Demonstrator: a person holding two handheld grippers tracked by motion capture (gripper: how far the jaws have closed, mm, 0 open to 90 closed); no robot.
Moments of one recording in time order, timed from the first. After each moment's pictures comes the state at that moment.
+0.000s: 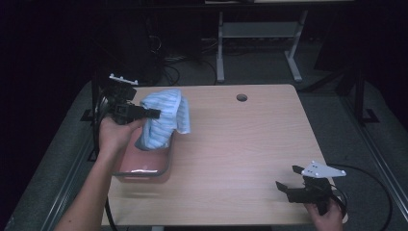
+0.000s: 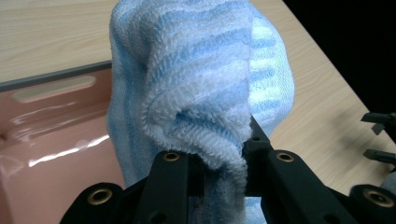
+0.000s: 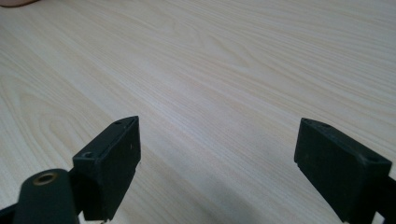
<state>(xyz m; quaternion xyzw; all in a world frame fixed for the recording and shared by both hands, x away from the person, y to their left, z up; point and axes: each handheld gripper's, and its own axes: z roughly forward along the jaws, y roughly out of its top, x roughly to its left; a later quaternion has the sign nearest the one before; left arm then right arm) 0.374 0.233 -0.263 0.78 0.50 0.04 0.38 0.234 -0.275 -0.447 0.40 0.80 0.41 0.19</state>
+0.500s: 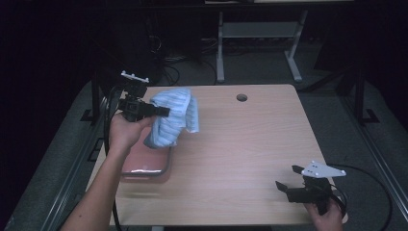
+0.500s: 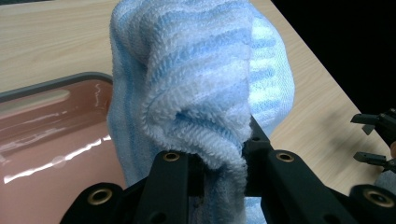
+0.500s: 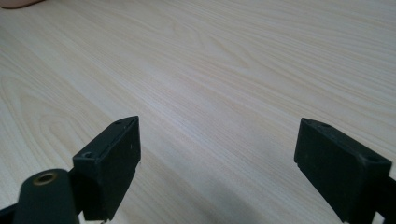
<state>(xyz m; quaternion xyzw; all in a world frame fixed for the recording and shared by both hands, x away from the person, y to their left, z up) 0.382 0.211 -0.261 0.78 0.48 0.04 0.39 0.234 -0.275 -0.446 0.40 0.80 0.41 0.19</state>
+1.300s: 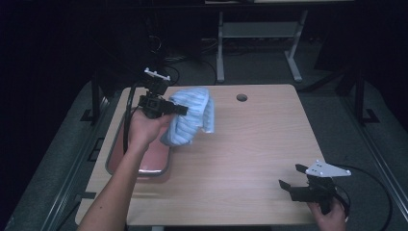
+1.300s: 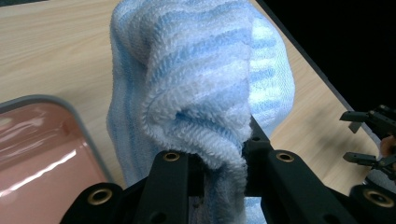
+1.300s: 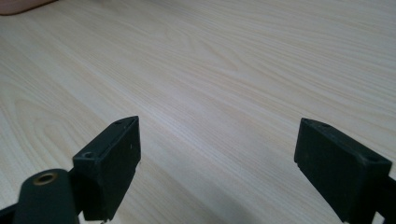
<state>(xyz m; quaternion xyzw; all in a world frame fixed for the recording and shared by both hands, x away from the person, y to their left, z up) 0.394 0.163 -0.264 0.80 0.46 0.02 0.38 0.234 -0.283 -0.443 0.41 0.79 0.42 0.19</state>
